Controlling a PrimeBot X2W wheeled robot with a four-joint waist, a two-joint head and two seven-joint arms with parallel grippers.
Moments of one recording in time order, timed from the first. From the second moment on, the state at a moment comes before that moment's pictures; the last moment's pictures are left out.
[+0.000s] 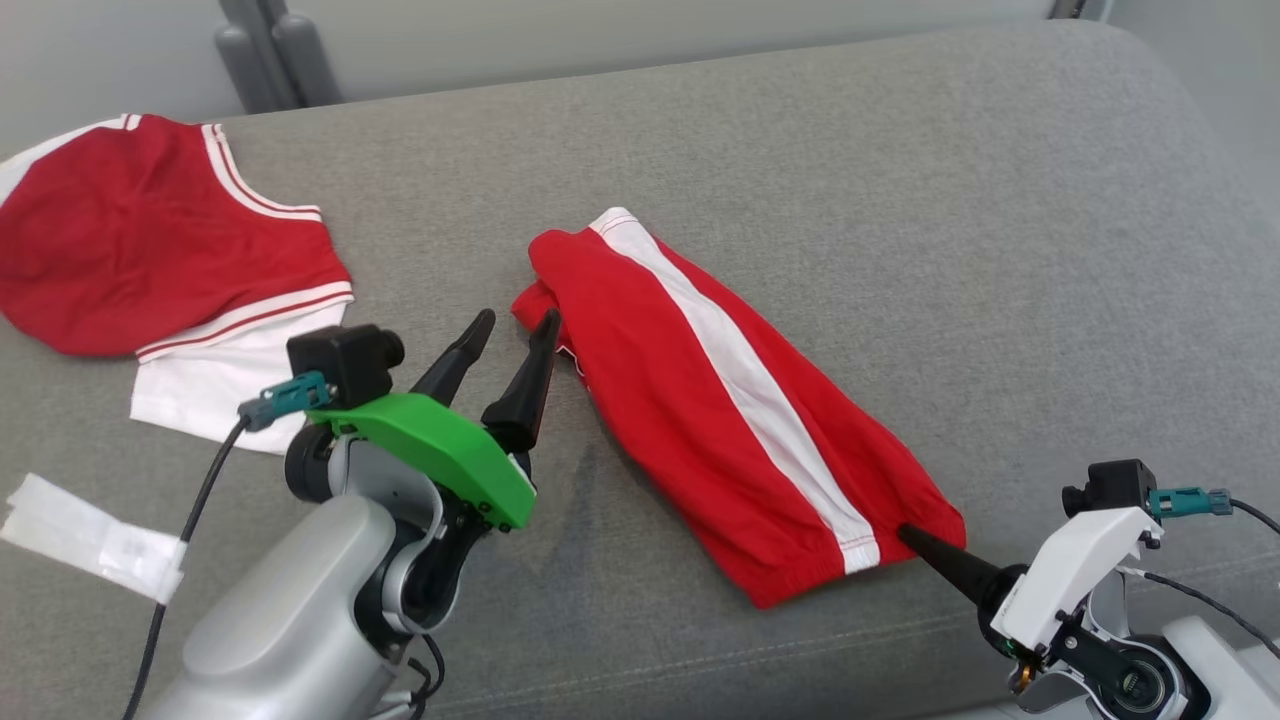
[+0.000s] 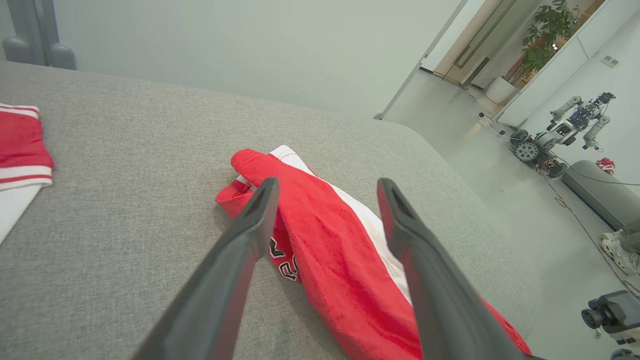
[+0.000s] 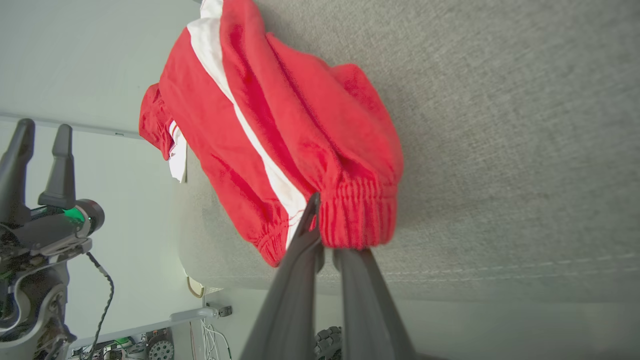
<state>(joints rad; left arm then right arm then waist) -0.49 0.26 -0.79 0.17 -1.09 0.12 -0.15 -0.02 -0.33 0.39 0.15 1.24 0.01 0.36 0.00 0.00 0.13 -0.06</state>
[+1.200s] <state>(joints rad) -0.93 0.31 -1.04 0.53 -0.78 0.03 0.13 -0.08 -0.24 0.59 0.10 1.14 0.10 0.42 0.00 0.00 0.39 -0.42</state>
